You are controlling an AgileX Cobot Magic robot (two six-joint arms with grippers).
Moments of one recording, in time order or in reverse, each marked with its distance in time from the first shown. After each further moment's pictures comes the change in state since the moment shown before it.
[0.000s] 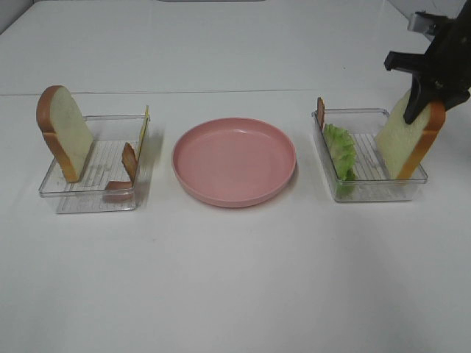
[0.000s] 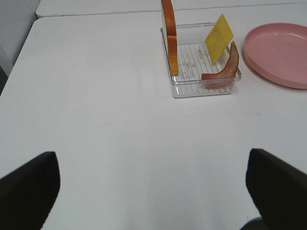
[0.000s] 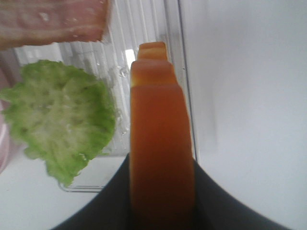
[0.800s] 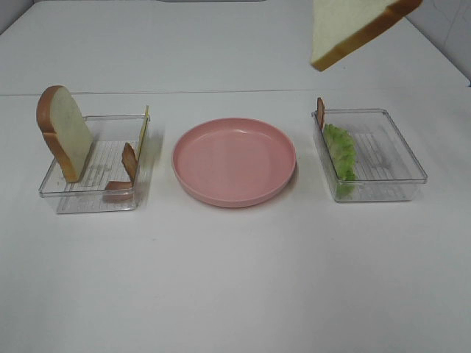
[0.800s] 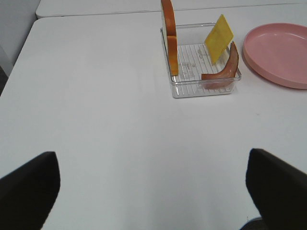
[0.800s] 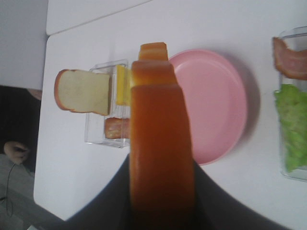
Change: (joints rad) left arm 0.000 0.000 0.000 0.000 0.000 0.000; right arm 0.067 -0.425 0.191 0.515 -0.124 -0.115
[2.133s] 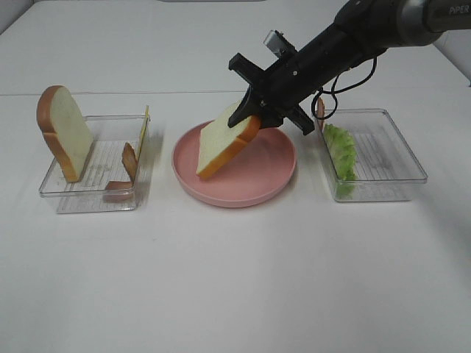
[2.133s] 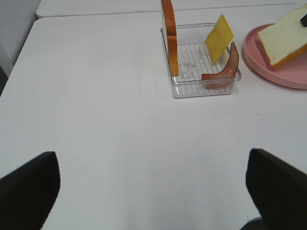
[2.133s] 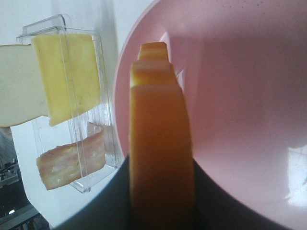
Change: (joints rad) left arm 0.000 0.000 0.000 0.000 -0.001 0.001; right arm 0.268 0.650 -0.199 0.141 -0.198 0.000
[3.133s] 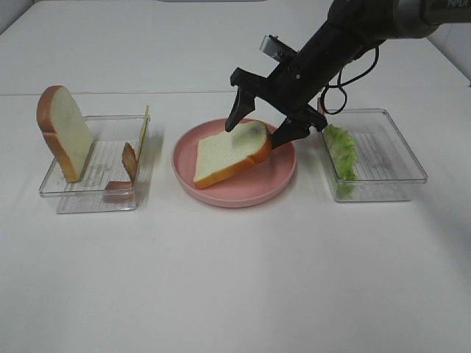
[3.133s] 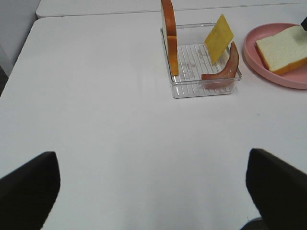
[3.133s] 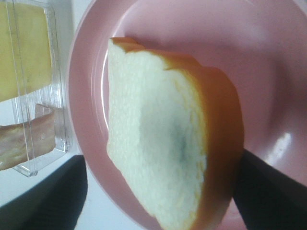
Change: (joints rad) left arm 0.000 0.000 0.000 0.000 0.000 0.000; right arm 0.022 -0.024 -0.027 -0.231 0.051 0.066
